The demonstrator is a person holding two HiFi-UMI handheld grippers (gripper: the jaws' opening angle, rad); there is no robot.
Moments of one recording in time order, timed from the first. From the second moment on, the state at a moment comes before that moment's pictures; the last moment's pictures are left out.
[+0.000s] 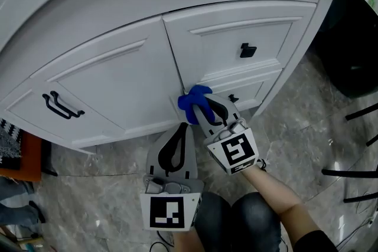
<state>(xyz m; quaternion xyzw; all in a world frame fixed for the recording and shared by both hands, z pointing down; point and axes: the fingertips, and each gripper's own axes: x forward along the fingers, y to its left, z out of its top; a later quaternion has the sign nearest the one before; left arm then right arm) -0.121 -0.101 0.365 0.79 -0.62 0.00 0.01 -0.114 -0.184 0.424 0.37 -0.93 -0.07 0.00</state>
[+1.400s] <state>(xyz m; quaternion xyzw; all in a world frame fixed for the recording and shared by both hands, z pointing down) -0.094 -0.109 0.372 0.80 -0.59 0.02 0.01 -0.021 -0.217 0.425 0.46 -0.88 -0.07 0.00</state>
